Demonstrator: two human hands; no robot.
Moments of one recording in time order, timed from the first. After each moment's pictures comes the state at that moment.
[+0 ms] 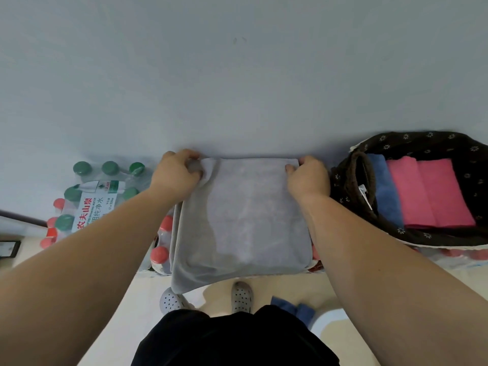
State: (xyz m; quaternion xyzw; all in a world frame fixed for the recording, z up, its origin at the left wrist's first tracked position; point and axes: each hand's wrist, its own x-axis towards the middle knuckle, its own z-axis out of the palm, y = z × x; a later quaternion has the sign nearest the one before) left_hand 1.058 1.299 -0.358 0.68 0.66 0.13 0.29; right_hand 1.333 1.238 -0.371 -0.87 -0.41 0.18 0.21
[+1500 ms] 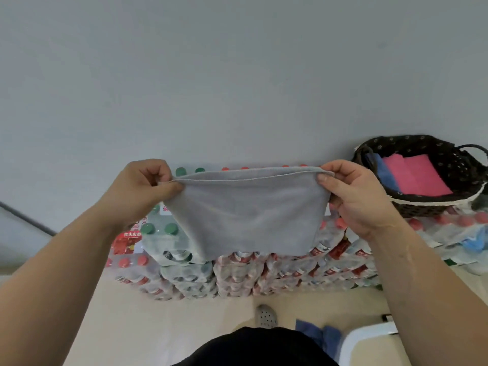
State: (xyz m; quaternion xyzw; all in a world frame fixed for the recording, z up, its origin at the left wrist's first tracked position) left_hand 0.862 1.166 -0.210 0.68 0.43 0.35 0.48; right_hand 1.213 1.056 -0.201 -0.54 -0.38 0.47 0.59
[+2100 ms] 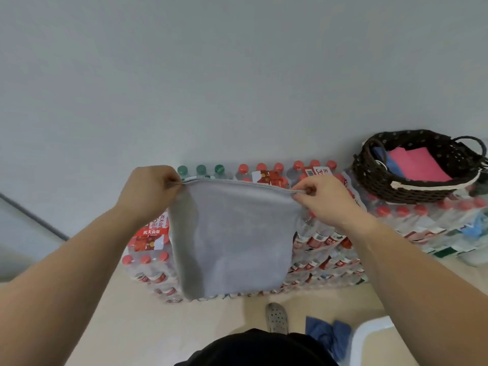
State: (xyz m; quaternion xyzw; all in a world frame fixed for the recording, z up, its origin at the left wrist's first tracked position) left_hand 0.795 1.164 -0.218 0.79 0.55 0.21 0.17; right_hand 1.131 1.055 -0.226 -0.73 -0.60 0.22 0.25
